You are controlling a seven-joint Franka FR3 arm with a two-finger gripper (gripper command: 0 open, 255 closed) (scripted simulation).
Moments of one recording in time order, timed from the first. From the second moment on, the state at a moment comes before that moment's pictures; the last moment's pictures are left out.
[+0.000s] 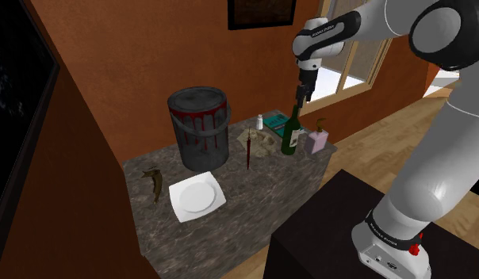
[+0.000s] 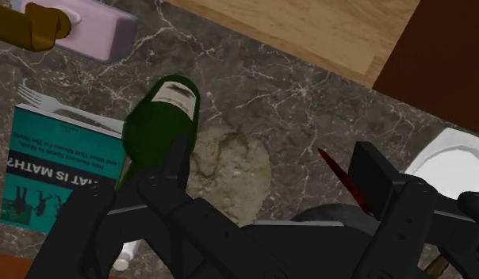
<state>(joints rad) -0.08 0.06 -0.31 -1.99 0.02 1.93 -0.59</state>
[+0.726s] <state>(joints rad) -0.17 0.46 -0.32 -1.60 0.12 1.93 -0.73</state>
